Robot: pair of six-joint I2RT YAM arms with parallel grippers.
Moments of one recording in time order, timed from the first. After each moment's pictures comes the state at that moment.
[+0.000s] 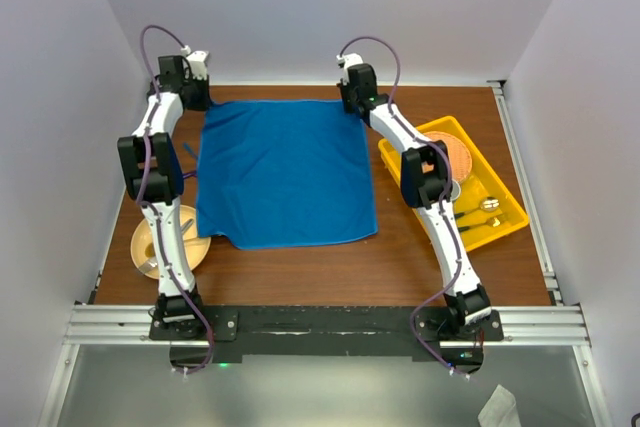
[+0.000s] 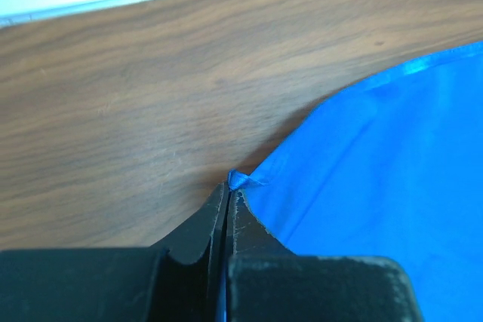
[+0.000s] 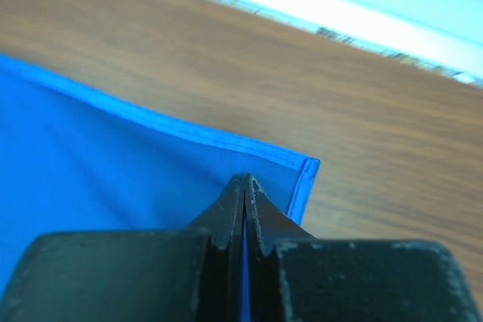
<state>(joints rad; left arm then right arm) 0.14 2.41 2.08 -0.40 0.31 0.17 0.37 2.70 2.43 -0.30 0.14 -0.02</state>
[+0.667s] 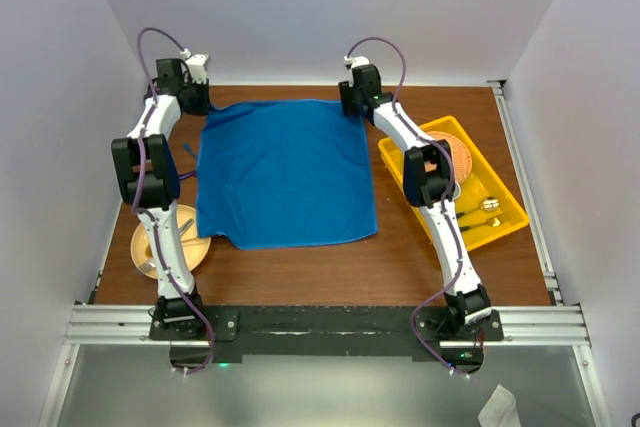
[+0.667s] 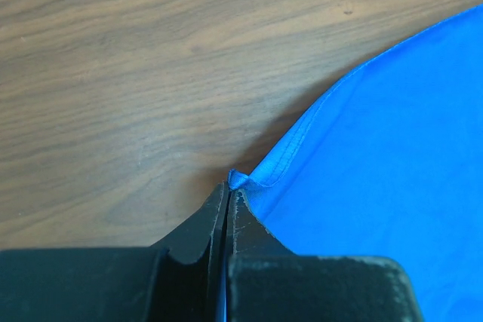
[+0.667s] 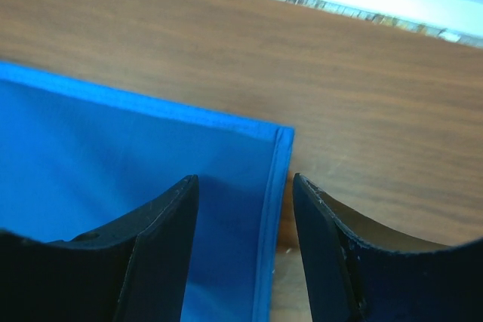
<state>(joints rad) 0.14 2.29 1.93 -0.40 0.34 0.17 0.35 2.70 2.43 -0.36 0.14 0.05</state>
